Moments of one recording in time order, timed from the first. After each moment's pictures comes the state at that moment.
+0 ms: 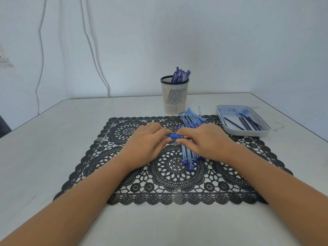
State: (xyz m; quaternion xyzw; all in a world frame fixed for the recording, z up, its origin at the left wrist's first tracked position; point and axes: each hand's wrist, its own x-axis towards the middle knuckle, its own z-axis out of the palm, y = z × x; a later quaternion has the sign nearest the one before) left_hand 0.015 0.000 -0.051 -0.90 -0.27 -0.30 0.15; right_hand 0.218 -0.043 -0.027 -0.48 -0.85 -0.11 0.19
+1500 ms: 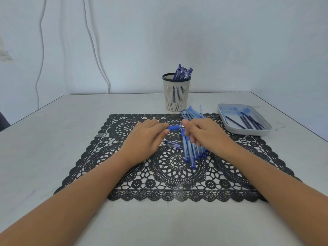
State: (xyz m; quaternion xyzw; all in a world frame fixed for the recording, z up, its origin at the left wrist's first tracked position) left_hand 0.012 0.002 -0.052 -0.88 -0.31 -0.35 0.06; right_hand 0.205 -0.049 -0.022 -0.56 -0.70 0.24 0.38
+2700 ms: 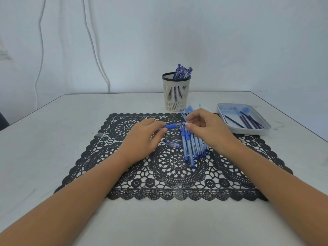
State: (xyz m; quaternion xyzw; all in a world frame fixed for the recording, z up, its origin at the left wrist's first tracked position) left_hand 0.011 0.001 -0.050 -0.87 -0.35 -0.36 0.02; right_hand 0.210 -0.046 -0.021 -0.53 -0.67 0.24 0.46
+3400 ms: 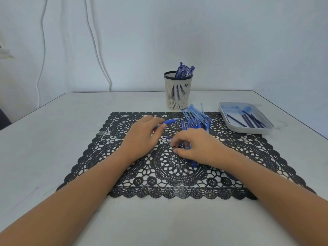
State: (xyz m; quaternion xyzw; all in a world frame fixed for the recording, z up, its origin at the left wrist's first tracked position) left_hand 0.010 0.003 -0.050 -0.84 -0.39 -0.37 0.00; right_hand 0.189 -0.061 -0.028 -0.48 -0.83 0.14 0.23
